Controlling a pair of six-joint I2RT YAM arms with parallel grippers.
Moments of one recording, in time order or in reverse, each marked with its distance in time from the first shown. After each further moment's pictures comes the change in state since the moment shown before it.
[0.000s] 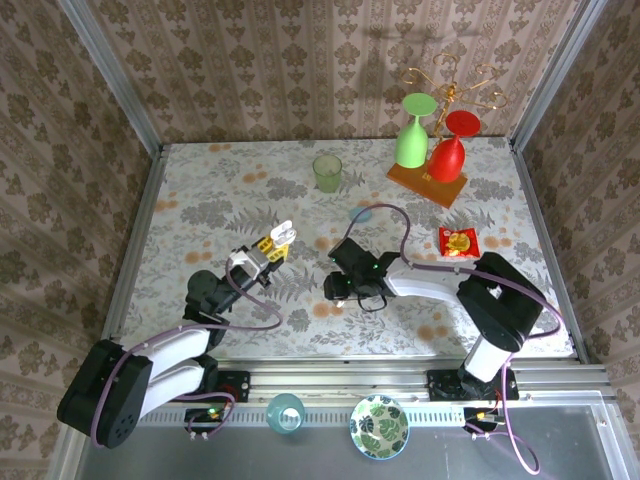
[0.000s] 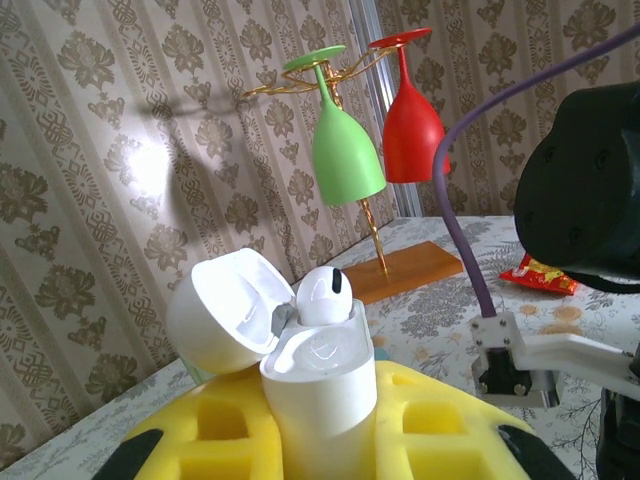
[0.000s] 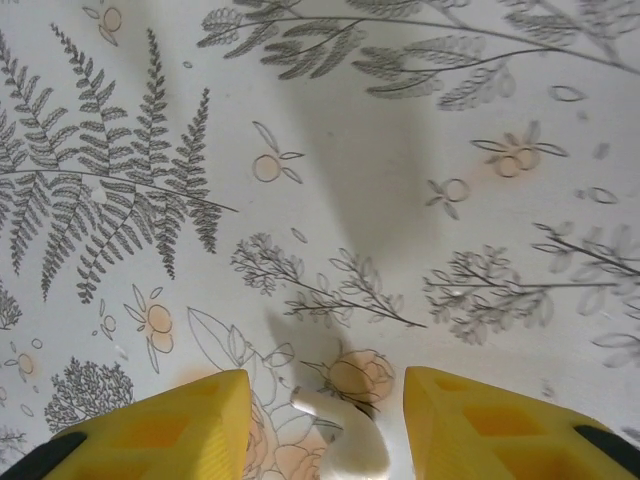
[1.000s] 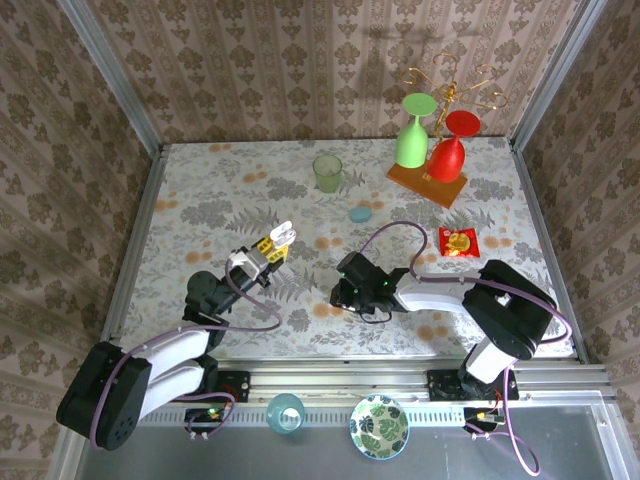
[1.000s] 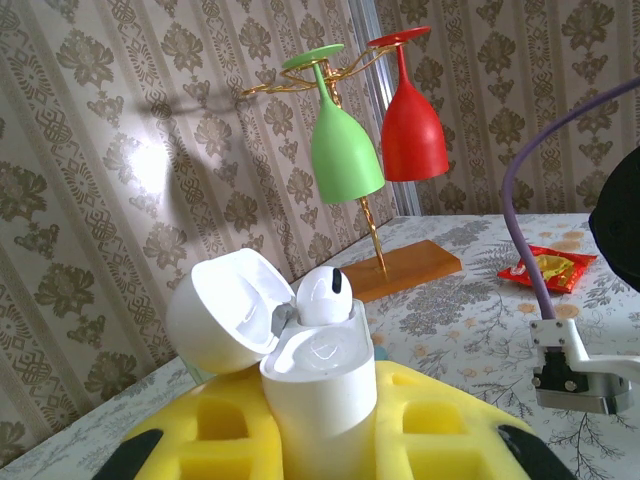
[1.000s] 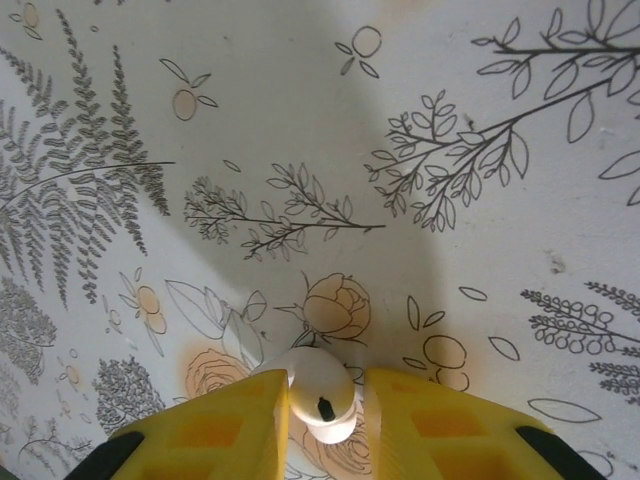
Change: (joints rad) left arm 0.000 -0.013 -0.004 -0.008 0.001 0.000; right arm 0.024 -0.041 -0.168 0.195 -0.053 0.320
